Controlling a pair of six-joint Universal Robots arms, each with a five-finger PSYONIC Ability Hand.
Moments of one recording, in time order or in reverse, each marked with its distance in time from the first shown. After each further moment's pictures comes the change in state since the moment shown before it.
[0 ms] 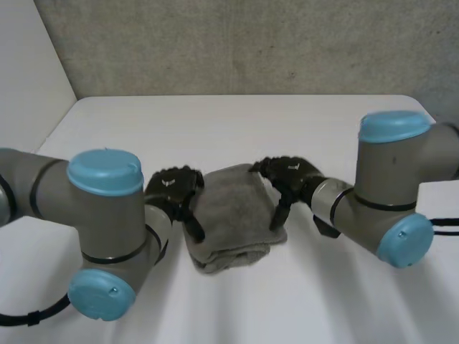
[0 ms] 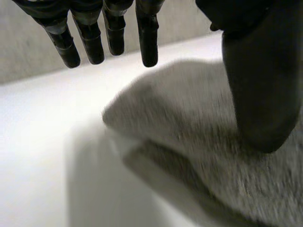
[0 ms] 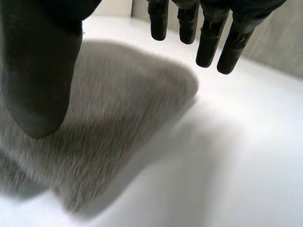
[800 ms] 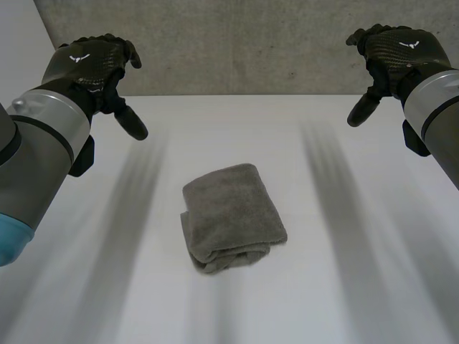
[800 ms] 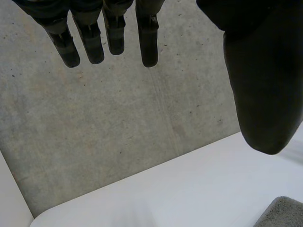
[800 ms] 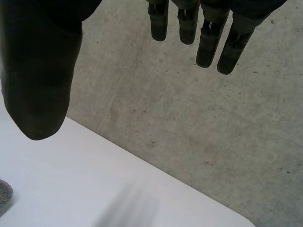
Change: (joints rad) left arm 0.121 0.377 0.180 -0.191 -0.038 0.108; right arm -0.097 -0.404 -0.054 0.040 0.331 0.009; left_hand -0.002 -0.007 -0.006 -0.007 -0.003; right_hand 0.000 0.000 0.000 0.000 0.000
